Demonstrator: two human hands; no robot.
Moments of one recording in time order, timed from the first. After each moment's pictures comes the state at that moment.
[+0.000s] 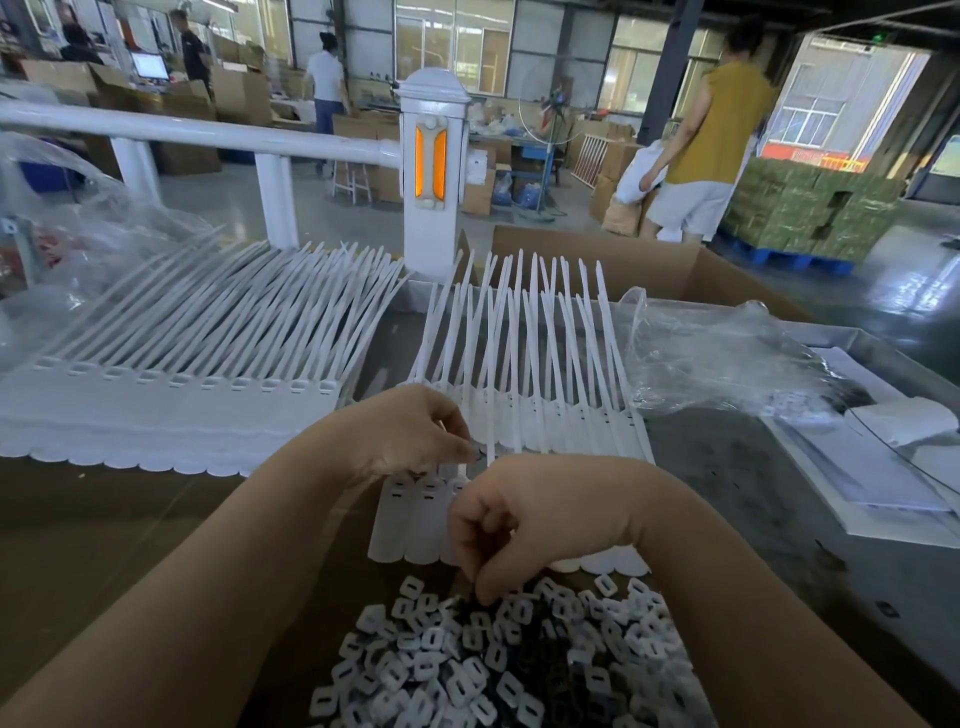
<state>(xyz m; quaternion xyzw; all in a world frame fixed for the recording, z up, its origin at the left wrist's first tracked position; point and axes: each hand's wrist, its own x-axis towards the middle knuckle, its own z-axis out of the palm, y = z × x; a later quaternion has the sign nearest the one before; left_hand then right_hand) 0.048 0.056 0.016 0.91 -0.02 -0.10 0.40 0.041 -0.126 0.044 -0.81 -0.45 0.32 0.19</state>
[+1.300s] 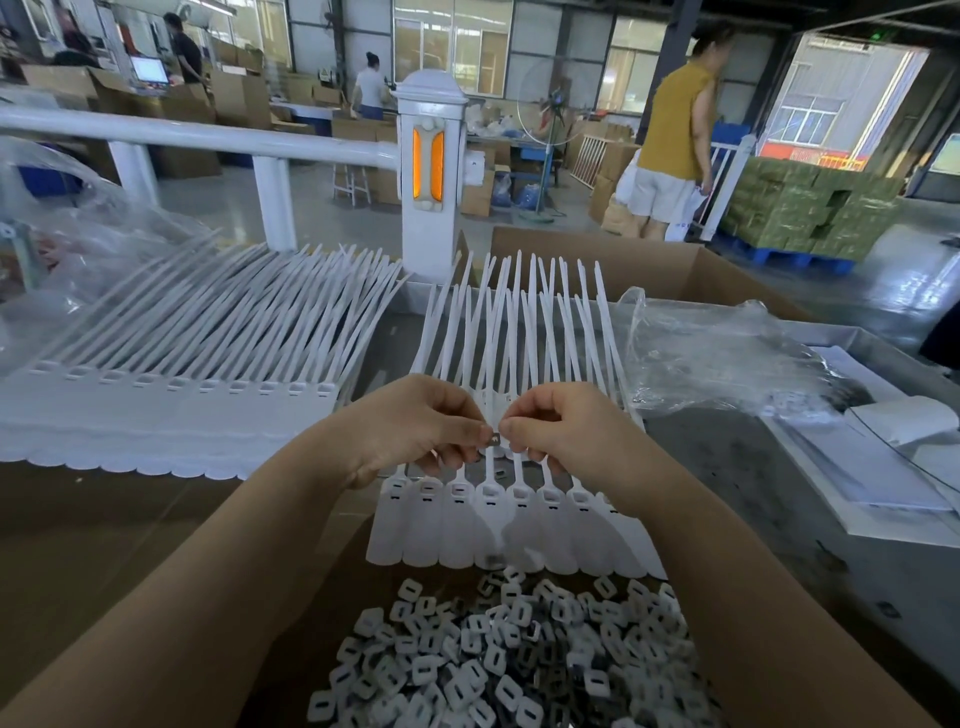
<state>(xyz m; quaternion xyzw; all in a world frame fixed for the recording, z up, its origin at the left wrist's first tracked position) 0.046 0.050 0.024 0.83 -0.05 -0.11 0.54 0.075 -0.145 0.023 -0.86 -0.20 0.09 0.46</state>
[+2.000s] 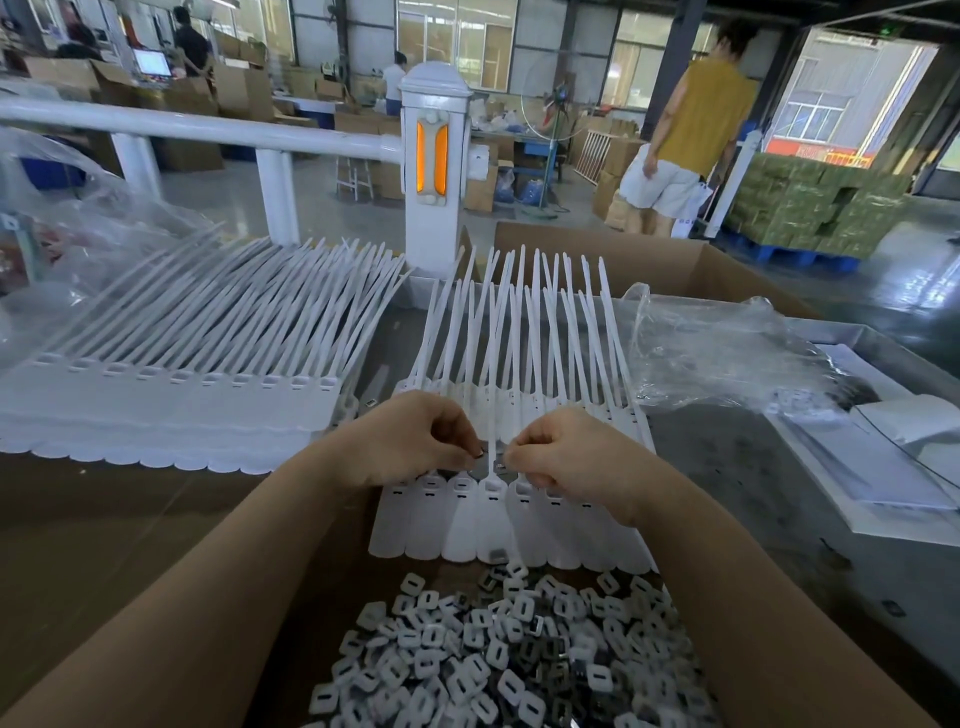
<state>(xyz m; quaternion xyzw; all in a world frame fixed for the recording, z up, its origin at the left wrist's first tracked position) 0.055 0.058 -0.003 0.91 -0.09 -0.08 0.40 0.078 -0.145 0.007 -0.88 -0.17 0.19 0.40</state>
